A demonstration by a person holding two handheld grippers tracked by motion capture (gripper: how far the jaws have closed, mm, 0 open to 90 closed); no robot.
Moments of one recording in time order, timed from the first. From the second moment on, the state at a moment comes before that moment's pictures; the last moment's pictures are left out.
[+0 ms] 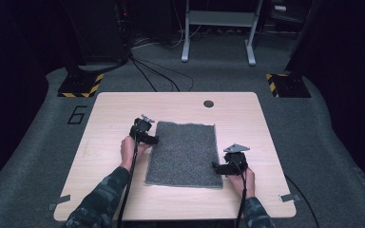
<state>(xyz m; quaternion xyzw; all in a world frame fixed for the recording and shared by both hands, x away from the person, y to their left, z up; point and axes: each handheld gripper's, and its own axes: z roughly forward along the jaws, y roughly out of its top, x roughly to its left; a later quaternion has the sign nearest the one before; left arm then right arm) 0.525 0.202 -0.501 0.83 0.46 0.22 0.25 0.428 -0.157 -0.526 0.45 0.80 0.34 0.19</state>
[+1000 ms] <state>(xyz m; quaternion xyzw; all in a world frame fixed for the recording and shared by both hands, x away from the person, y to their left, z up) 0.495 0.217 -0.493 0.83 0.45 0.20 0.27 0.412 -0.158 -0.508 0.44 0.80 0.36 0.17</state>
